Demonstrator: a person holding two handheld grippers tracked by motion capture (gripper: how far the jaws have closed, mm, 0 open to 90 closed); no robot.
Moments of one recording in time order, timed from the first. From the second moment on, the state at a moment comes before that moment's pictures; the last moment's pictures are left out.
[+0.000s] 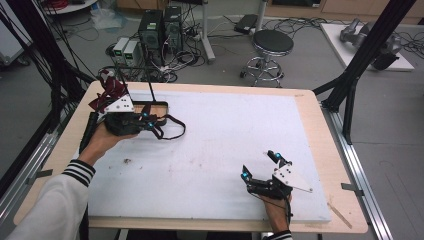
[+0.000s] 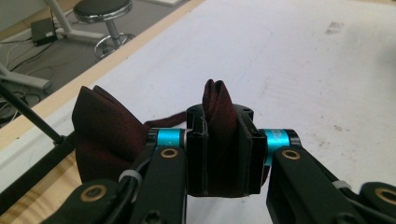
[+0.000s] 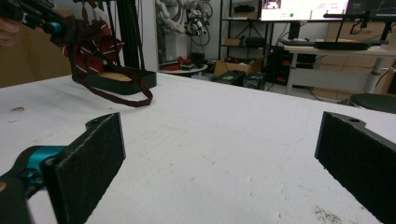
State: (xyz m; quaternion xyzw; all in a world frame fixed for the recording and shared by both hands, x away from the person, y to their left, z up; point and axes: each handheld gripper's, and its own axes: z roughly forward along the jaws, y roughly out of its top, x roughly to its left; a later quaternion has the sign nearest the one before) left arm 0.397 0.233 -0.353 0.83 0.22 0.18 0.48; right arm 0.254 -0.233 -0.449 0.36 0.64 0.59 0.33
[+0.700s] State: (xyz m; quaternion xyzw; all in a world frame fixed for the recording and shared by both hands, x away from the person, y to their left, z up) left arm 0.383 0.268 -0.297 0.77 0.23 0.26 0.55; right arm 0.255 -0.232 -0.450 0.37 0.64 0.59 0.33
